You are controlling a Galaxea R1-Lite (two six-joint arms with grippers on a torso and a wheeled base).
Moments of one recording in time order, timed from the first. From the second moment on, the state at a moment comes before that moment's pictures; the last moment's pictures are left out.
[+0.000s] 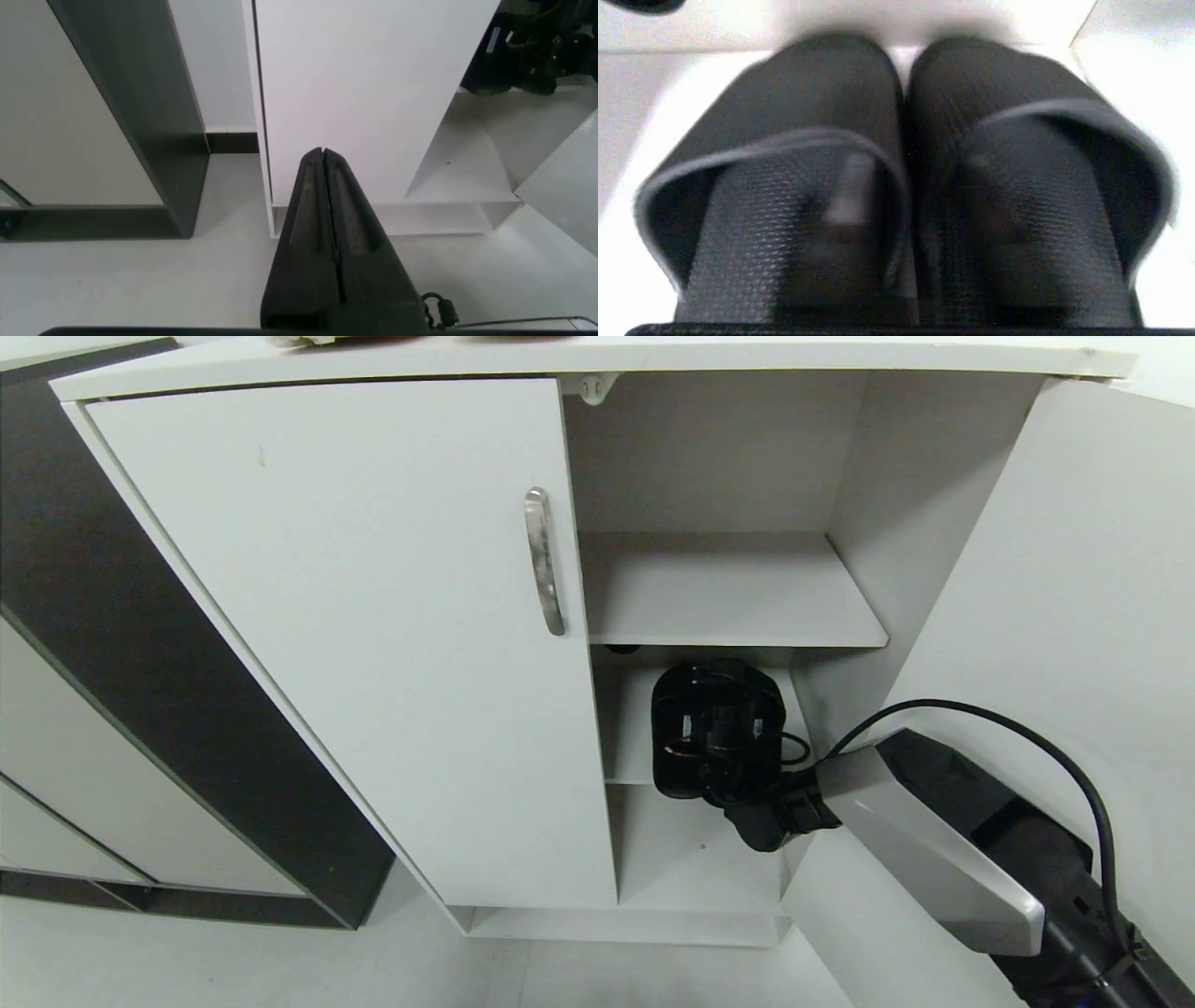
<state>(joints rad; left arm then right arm) 0.00 0.00 0.00 0.00 -0.02 0.00 0.58 2.63 -1.80 -0.80 -0.71 0.06</state>
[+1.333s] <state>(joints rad) 0.00 0.00 0.00 0.00 -0.02 0.00 0.76 2.16 -0.91 -1.17 -0.75 0.07</state>
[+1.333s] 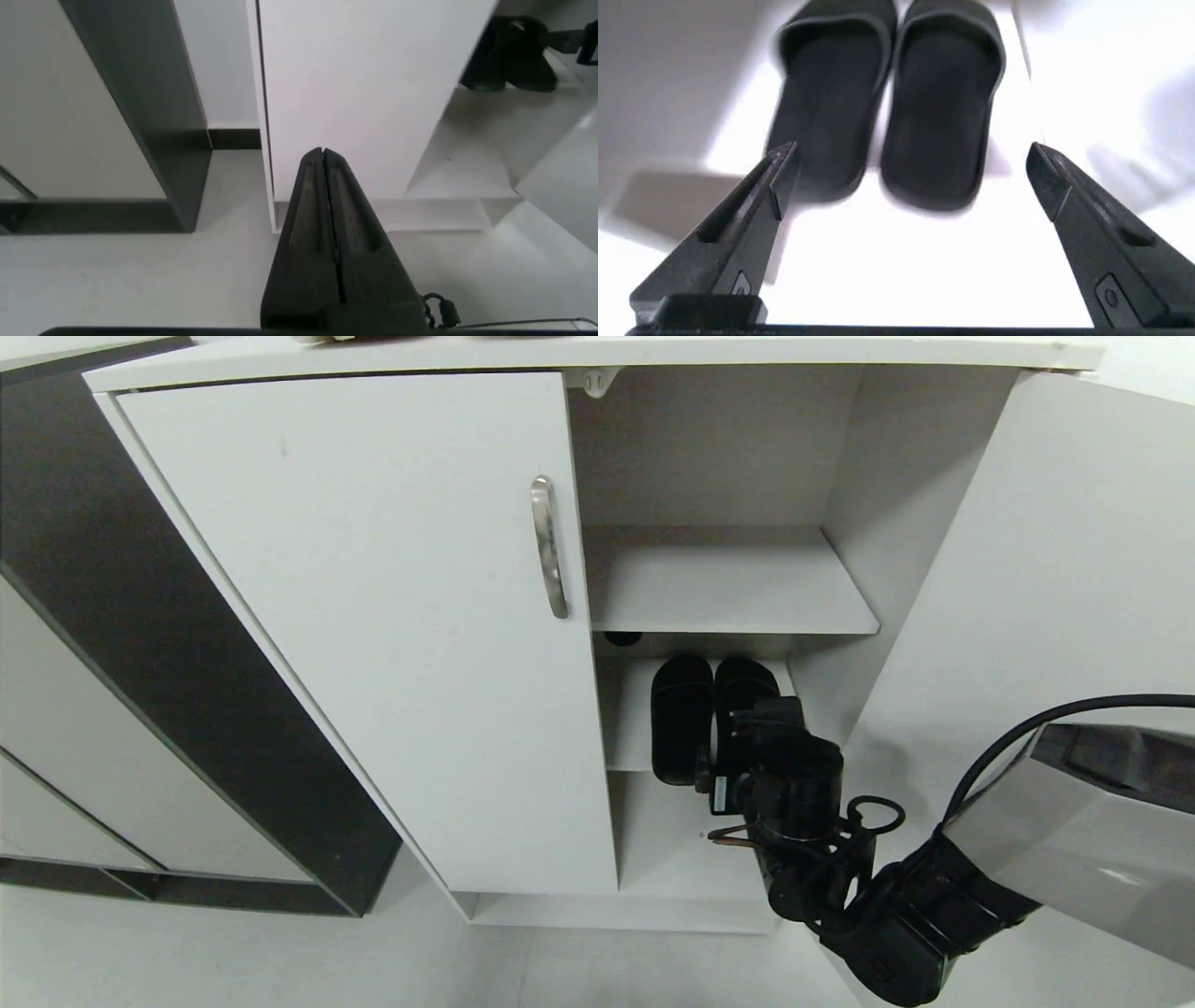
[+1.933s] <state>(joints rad) 0.00 0.00 0.00 0.00 -0.02 0.00 0.77 2.15 -0.89 -1.17 -0.75 0.07</state>
